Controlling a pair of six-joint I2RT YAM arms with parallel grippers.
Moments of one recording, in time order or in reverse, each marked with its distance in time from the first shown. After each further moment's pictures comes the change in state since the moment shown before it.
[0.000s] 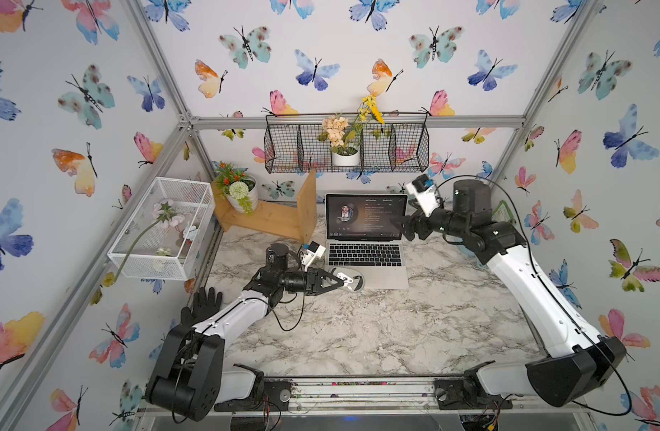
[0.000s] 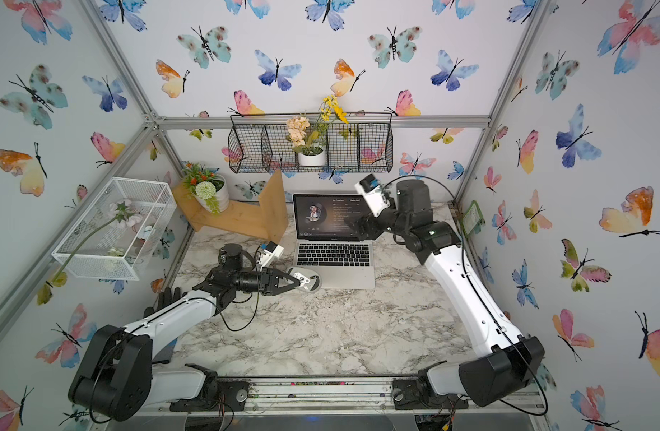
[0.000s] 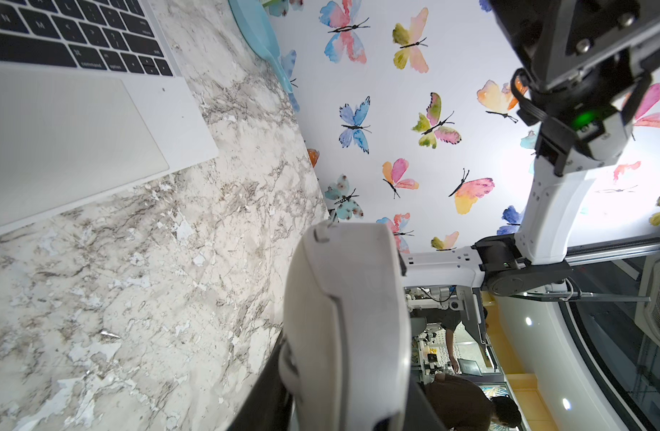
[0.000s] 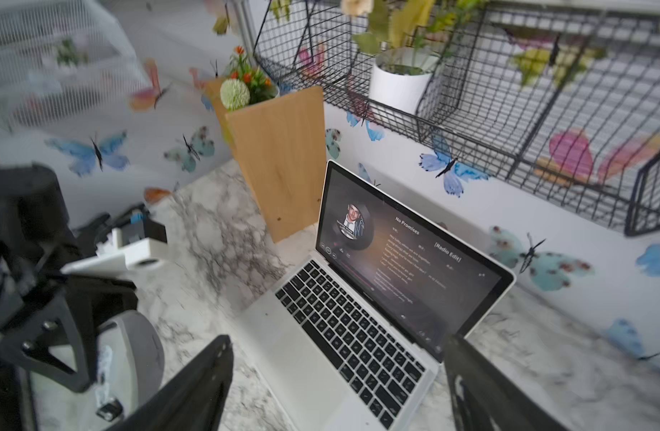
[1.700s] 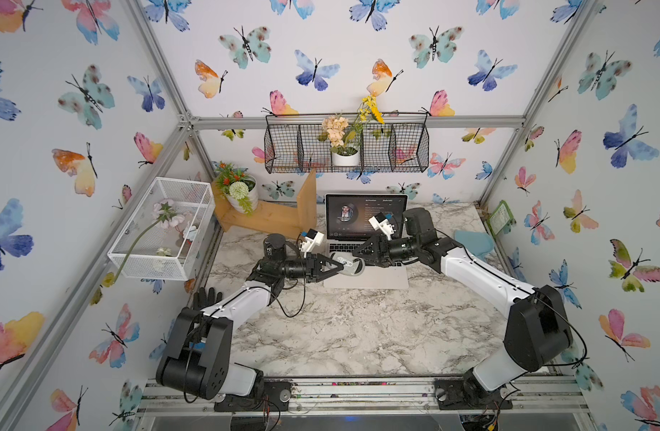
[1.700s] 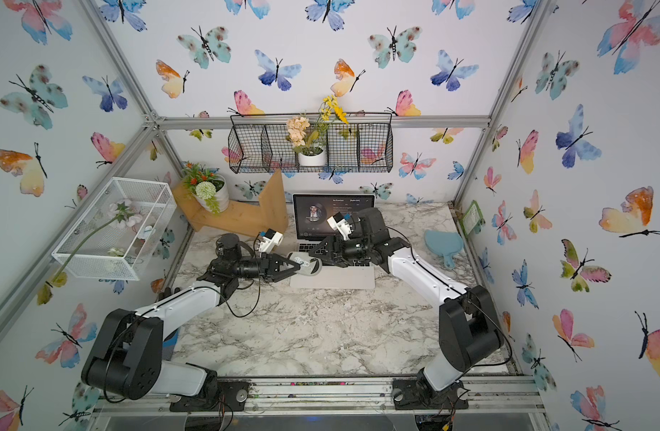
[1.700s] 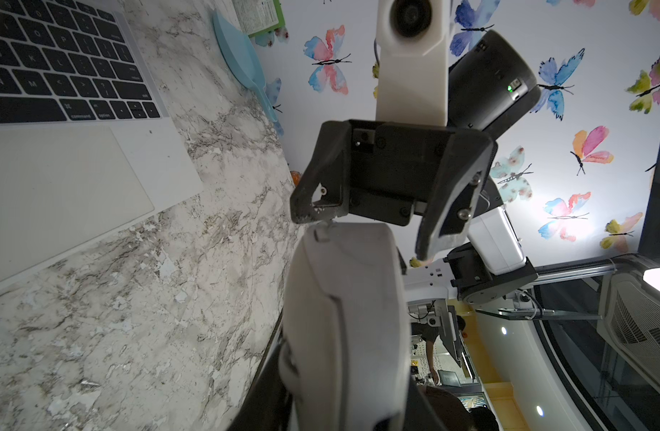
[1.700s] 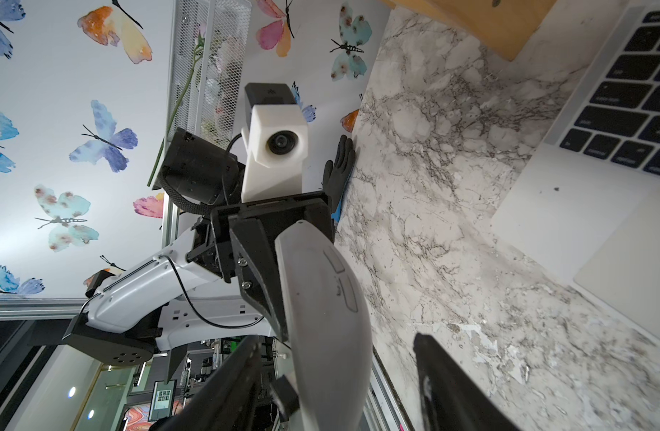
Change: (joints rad) left arm 0.016 0.106 0.074 0.189 0.032 -0.182; right arm 0.220 0.181 -0.267 0.265 -0.445 0.720
